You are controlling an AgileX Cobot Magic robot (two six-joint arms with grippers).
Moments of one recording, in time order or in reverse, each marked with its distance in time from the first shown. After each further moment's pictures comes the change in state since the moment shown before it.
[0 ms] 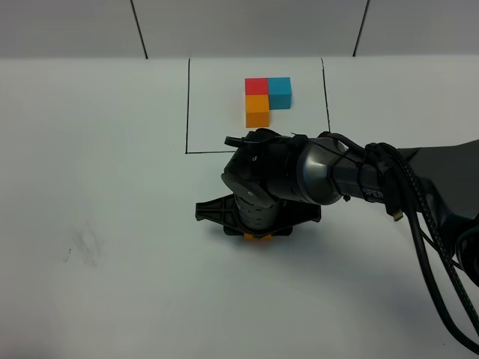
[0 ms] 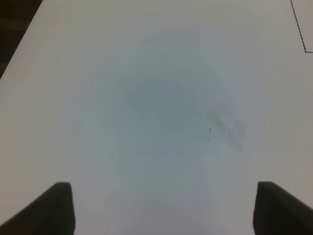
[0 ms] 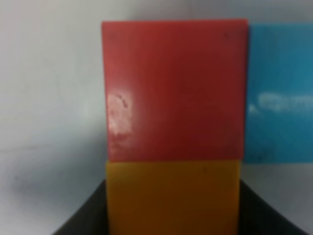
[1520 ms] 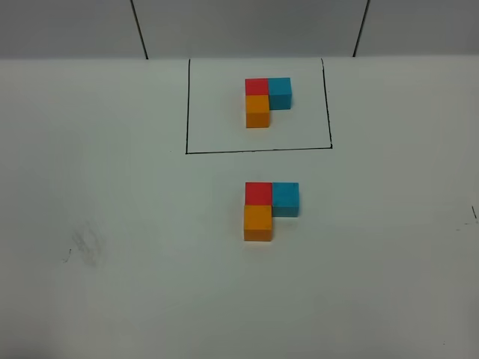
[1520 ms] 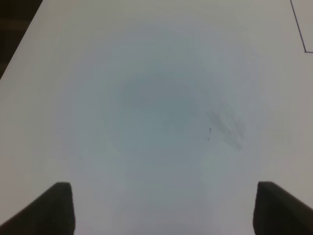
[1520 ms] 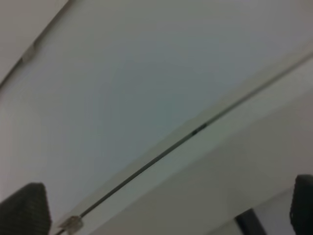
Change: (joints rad) left arm 0.000 0.000 0.000 0.000 0.000 0.000; right arm -0.592 -1.554 0.001 -0.614 0.472 -1.197
